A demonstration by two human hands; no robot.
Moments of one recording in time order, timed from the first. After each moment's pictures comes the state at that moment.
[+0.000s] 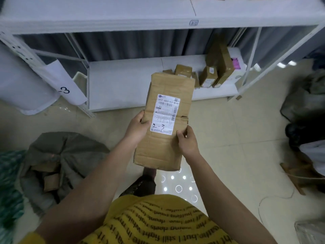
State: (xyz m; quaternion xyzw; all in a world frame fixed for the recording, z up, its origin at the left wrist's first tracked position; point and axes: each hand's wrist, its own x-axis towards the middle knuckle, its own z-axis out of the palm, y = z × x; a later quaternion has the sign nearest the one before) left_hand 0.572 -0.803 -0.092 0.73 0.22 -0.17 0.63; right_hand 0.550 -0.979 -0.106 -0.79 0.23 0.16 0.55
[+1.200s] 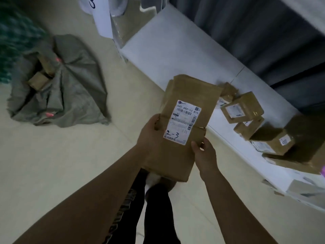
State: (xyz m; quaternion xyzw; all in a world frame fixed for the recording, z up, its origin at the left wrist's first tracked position) left_hand 0.755 -0.925 -0.301 0.61 0.52 -0.01 0.60; right_hand 0.862 -1.067 -0.315 -0.83 0.01 0.41 0.39
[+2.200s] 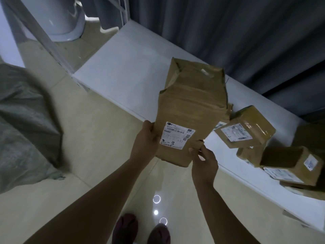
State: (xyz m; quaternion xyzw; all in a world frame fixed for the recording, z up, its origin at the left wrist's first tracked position) left_hand 0.901 -0.855 -0.504 0.74 0.44 0.03 0.51; right_hand 0.972 -1.012 -0.537 -0.86 0.02 0.15 0.49
